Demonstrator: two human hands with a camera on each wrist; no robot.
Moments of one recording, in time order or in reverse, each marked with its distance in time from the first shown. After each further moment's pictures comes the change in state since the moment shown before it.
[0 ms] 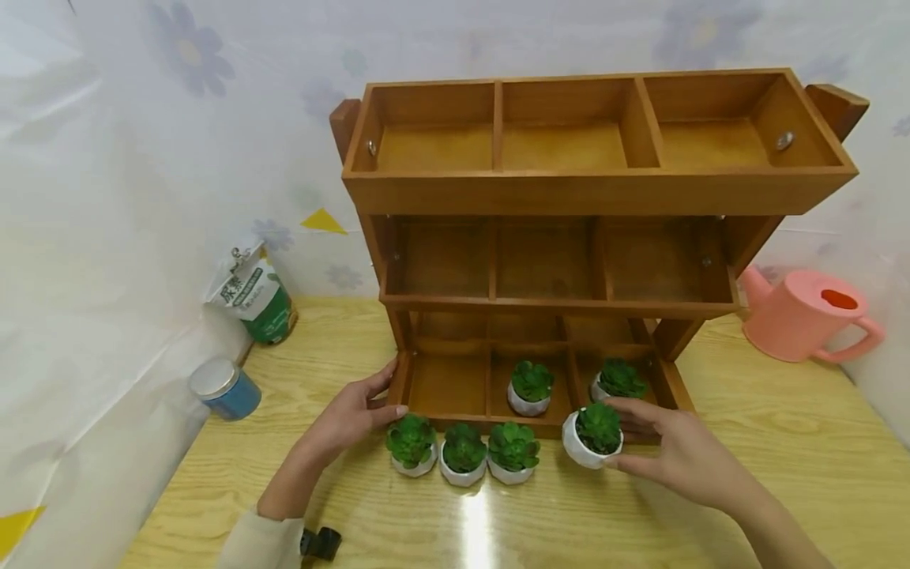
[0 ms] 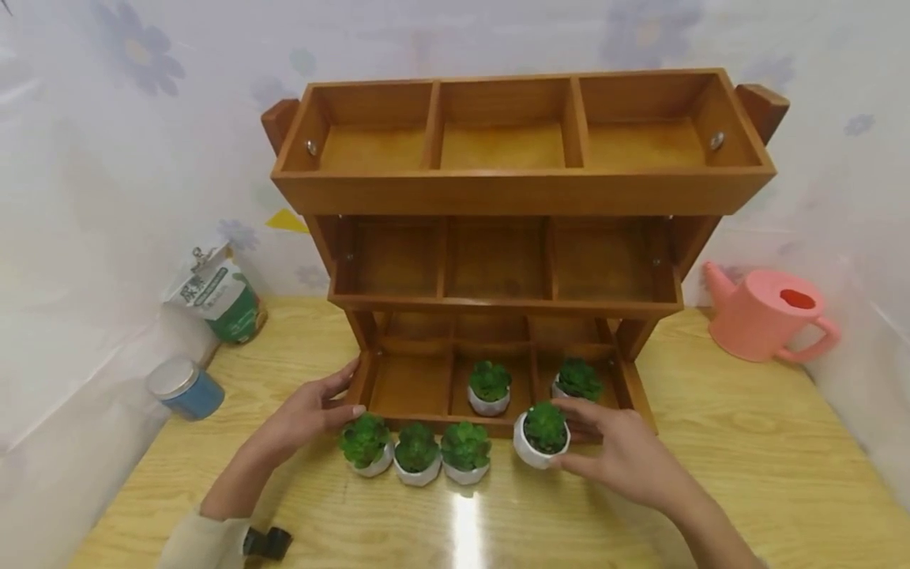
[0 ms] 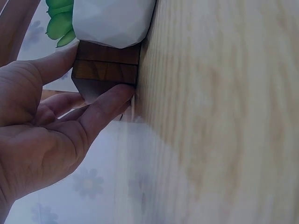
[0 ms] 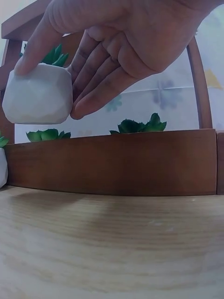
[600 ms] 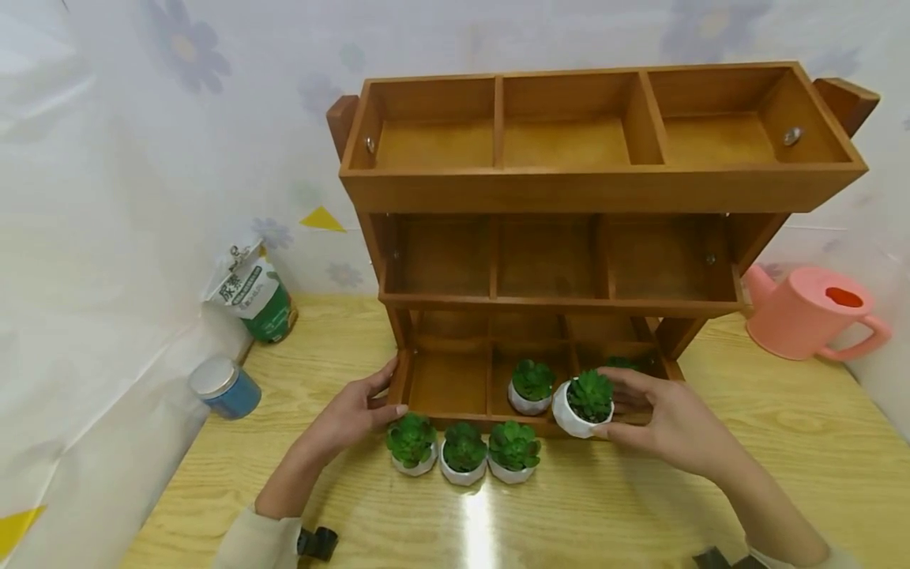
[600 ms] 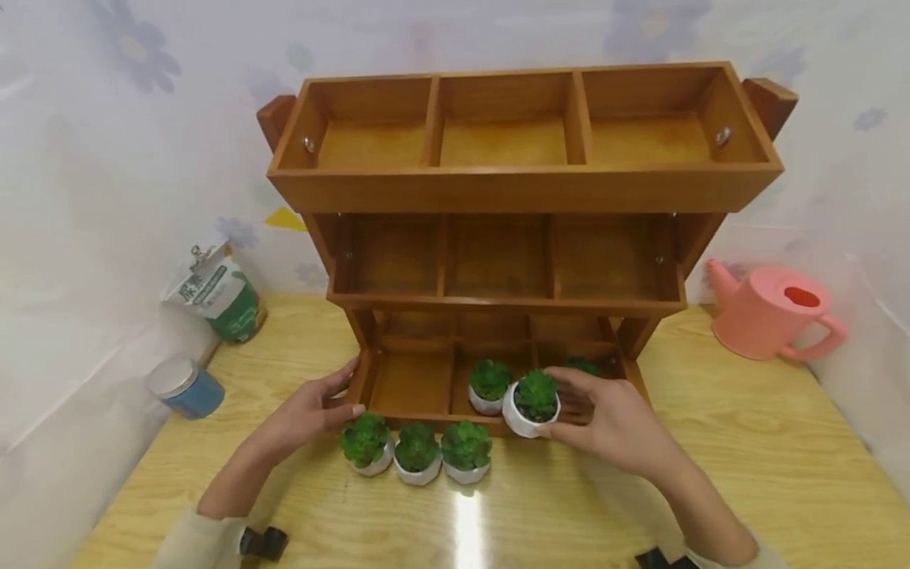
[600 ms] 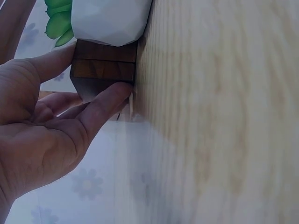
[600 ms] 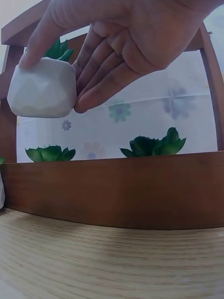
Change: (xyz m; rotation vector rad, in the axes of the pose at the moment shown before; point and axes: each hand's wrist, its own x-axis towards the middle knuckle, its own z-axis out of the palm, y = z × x) left_hand 0.001 0.001 0.001 0.004 -0.032 0.005; right_hand 0.025 -0.012 -0.011 -0.004 0.022 0.035
